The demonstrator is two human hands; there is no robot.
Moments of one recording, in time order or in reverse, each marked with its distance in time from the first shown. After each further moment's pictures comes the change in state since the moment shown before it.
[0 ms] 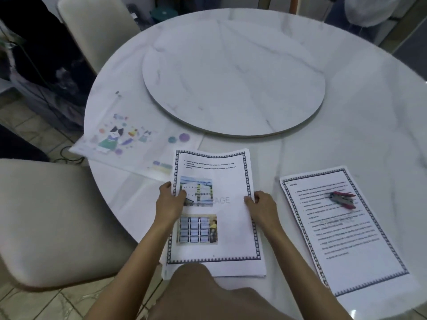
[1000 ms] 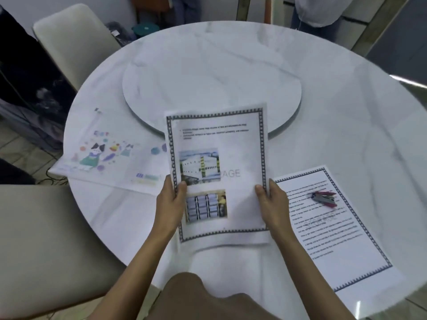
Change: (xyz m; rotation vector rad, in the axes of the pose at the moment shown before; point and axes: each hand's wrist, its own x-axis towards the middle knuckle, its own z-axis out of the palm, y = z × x) left_hand -0.027 0.039 0.023 -0.126 -0.027 0.504; right_hand -0.012 -0.009 -0.059 0.232 0.251 -0.159
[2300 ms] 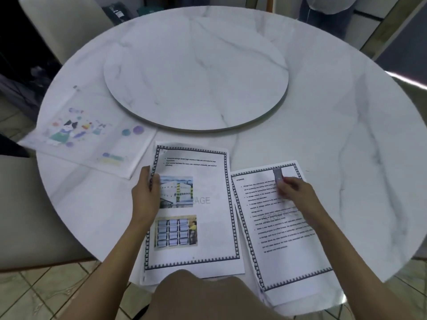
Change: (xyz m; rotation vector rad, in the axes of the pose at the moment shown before) left_hand -0.026 -0.017 0.065 0.235 0.195 0.070; right_hand 0.081 0.103 -0.141 0.027 -0.261 0.163
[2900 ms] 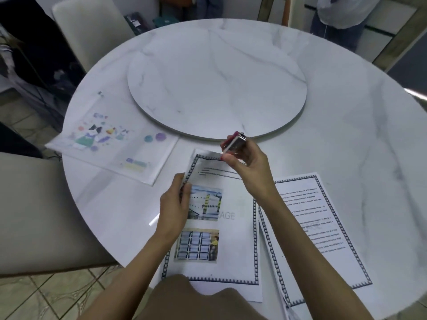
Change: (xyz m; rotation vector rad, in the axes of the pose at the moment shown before) left_hand -0.008 0.021 -0.018 -0.076 -0.107 0.112; right_hand -0.031 -0.143 0.129 0.295 -0.183 -0.488
